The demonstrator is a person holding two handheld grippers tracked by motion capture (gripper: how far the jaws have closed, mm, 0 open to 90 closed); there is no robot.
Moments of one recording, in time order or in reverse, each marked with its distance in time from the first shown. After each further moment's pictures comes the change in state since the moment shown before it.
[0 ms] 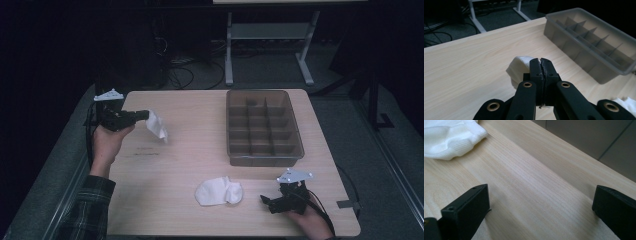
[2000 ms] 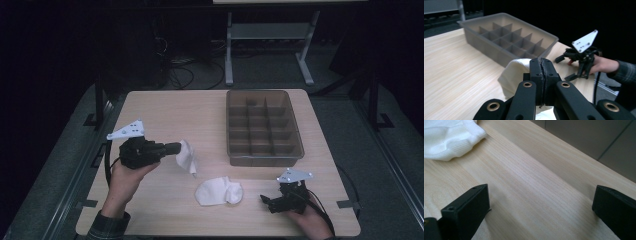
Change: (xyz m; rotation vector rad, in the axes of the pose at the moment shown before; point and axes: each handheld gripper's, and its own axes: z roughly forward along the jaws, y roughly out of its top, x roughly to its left) left arm -0.123 -0.029 -0.011 -0.081 -0.368 0.112; right arm 0.000 0.001 0.000 -0.002 -0.001 0.007
